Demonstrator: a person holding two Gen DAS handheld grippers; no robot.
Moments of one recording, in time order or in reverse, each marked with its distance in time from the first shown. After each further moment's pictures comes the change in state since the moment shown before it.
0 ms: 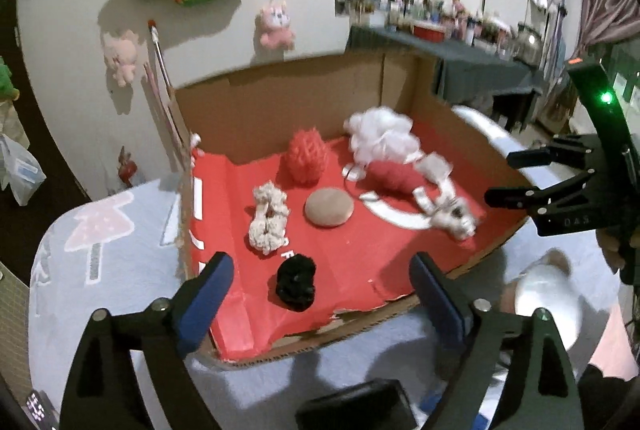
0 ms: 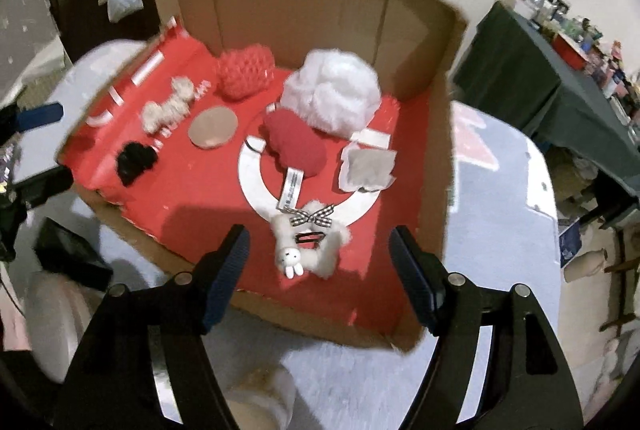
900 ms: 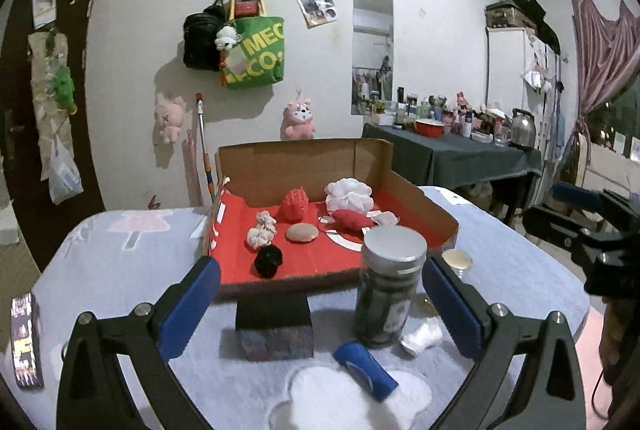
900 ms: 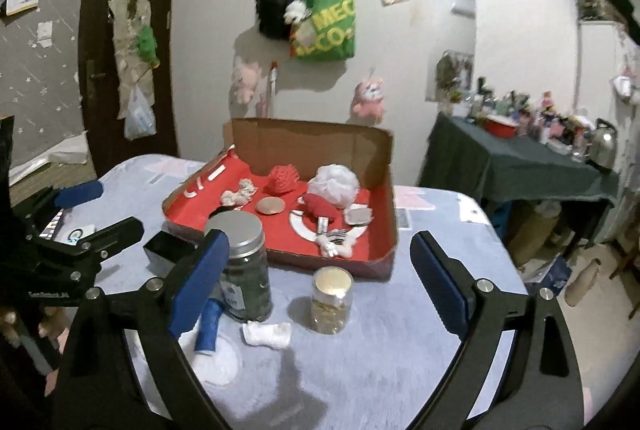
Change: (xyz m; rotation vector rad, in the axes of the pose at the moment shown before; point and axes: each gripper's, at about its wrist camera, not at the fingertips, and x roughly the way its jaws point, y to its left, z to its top) left arm -0.120 -0.075 -0.107 -0.107 -0.385 0.087; right arm -0.170 0.070 -0.152 0.093 -0.580 -0.113
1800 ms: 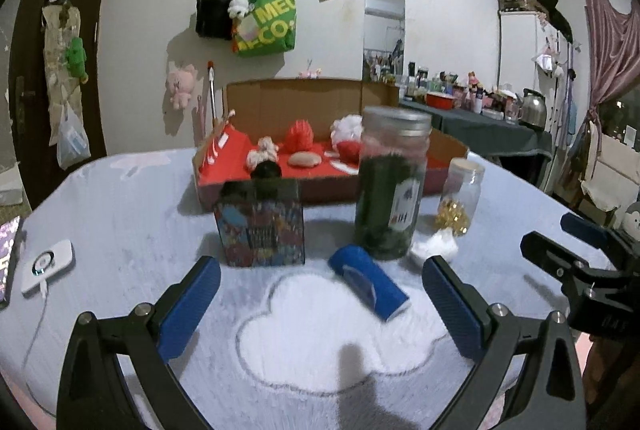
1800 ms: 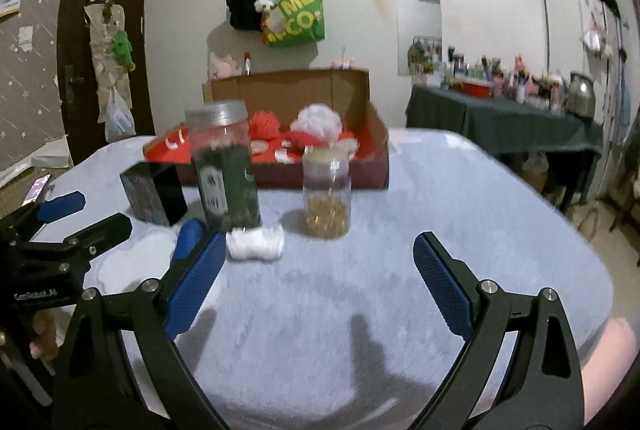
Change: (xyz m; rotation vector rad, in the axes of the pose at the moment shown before) left arm 0.013 -0.010 -0.093 -0.023 0.075 0.041; right arm 0.015 0.007 -0.115 0.121 0.023 -0.043
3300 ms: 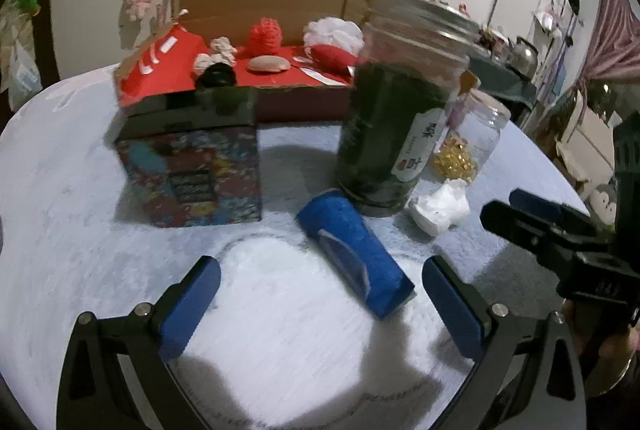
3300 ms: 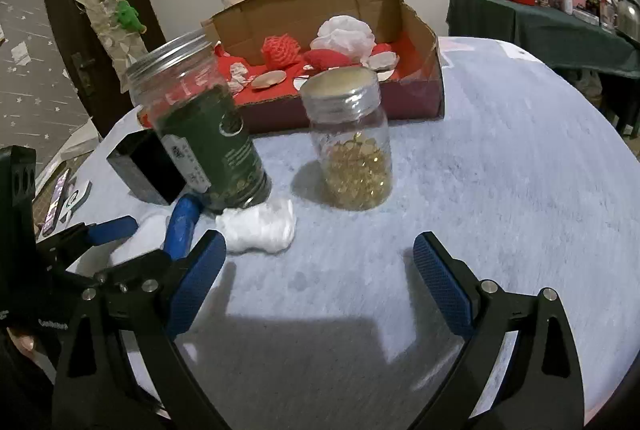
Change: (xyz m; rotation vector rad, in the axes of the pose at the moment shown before) left arm 0.072 0.000 0.009 -0.028 0.372 -0.154; right arm 0.083 -0.022 0.016 0.102 0.313 0.193
